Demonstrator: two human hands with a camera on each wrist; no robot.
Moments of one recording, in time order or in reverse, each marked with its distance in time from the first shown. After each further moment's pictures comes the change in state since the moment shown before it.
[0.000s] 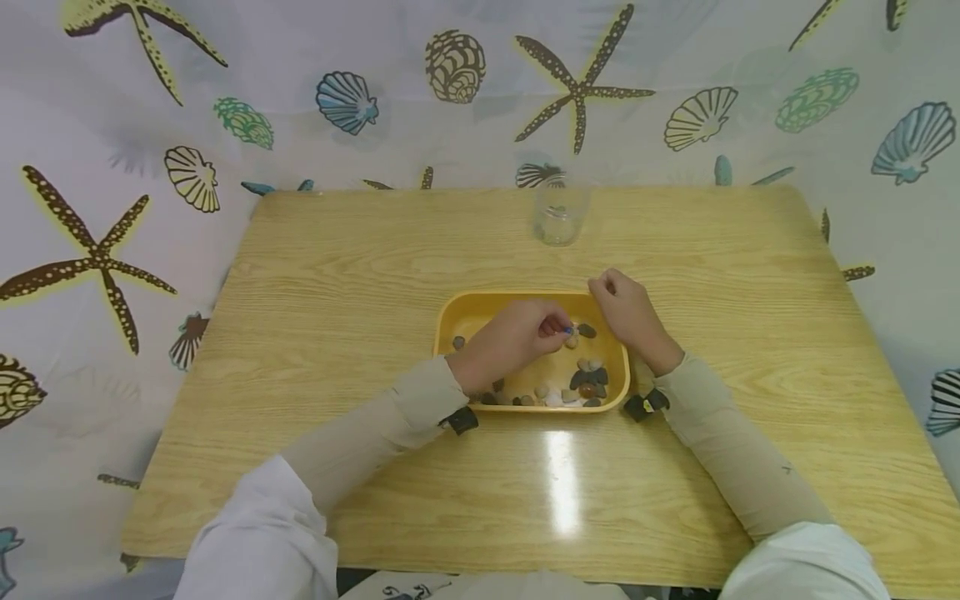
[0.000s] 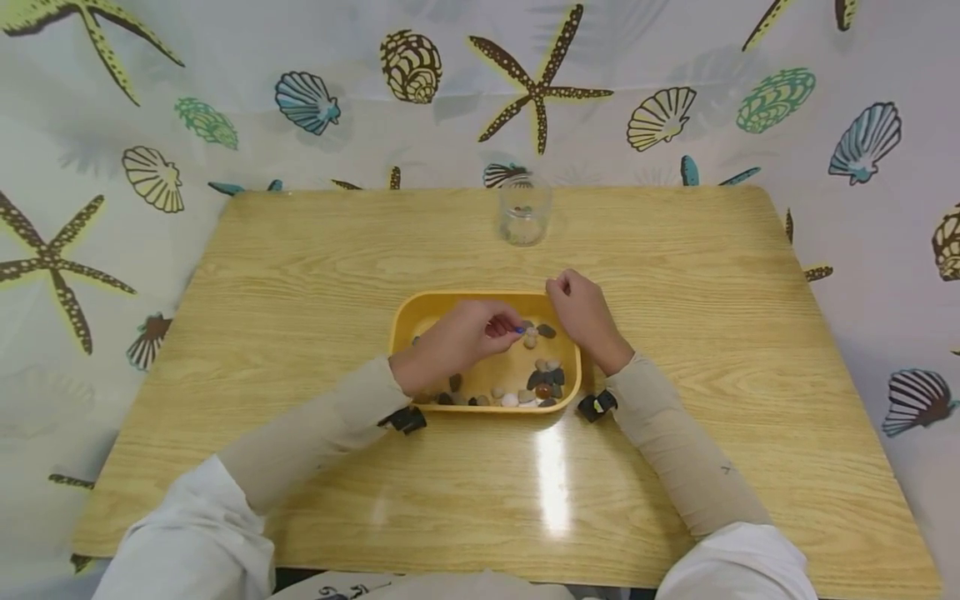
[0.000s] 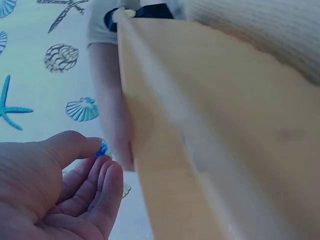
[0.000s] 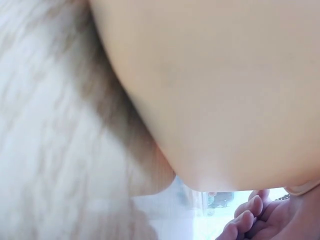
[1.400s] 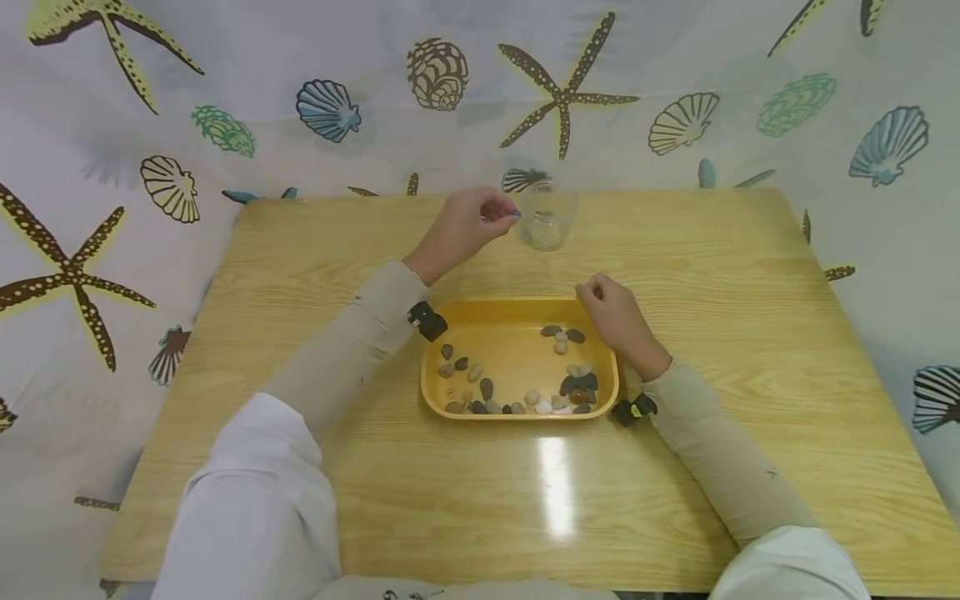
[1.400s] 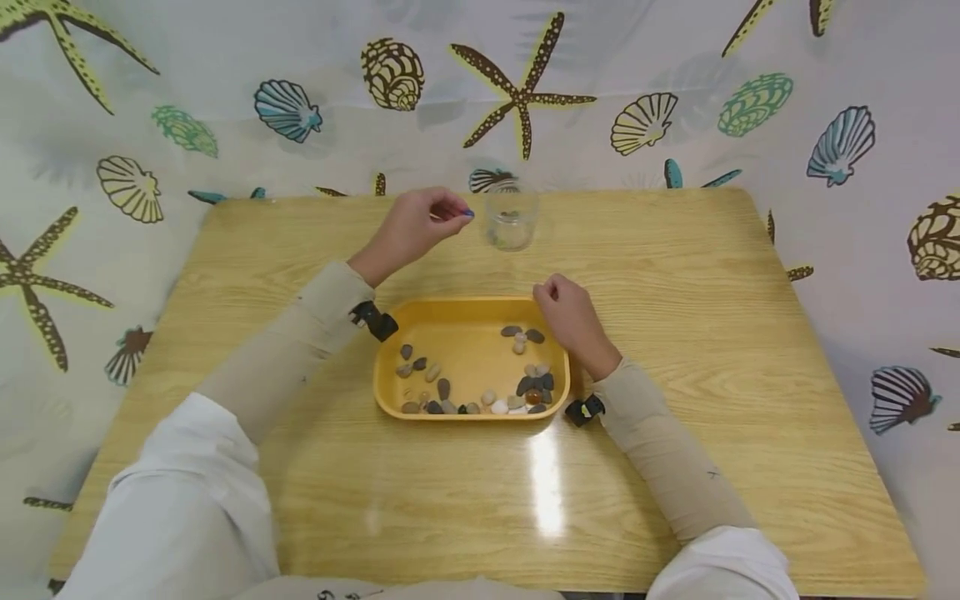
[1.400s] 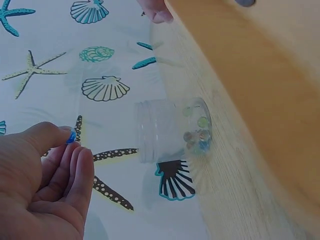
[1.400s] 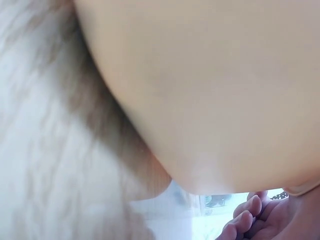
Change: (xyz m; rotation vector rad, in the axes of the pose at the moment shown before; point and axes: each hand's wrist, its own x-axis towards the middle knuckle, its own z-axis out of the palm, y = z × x) left_hand 0.079 -0.040 -0.108 0.056 0.282 0.019; right_hand -0.004 -0.004 -0.006 0.041 -0.034 0.026
